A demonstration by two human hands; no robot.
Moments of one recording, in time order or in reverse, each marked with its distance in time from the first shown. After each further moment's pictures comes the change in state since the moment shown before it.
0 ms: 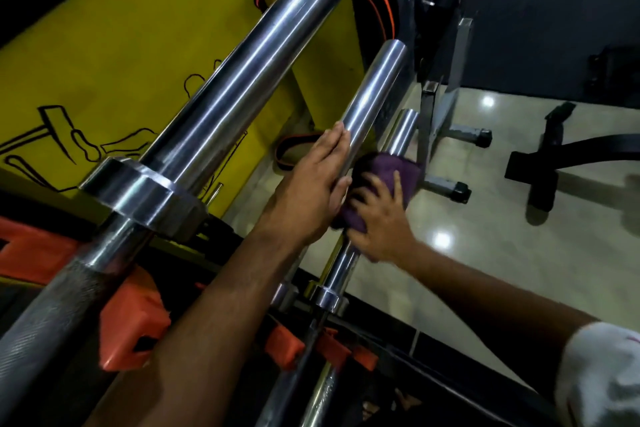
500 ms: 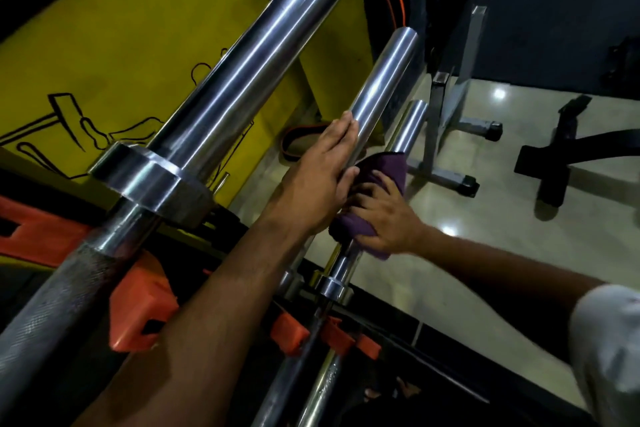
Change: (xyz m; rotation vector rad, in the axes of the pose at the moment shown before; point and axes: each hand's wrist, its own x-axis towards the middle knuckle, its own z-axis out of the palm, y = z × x) left_hand 0.000 0.001 -0.002 0.007 -0.003 0.002; right_hand 0.002 0.013 -0.014 0.032 -0.214 -0.338
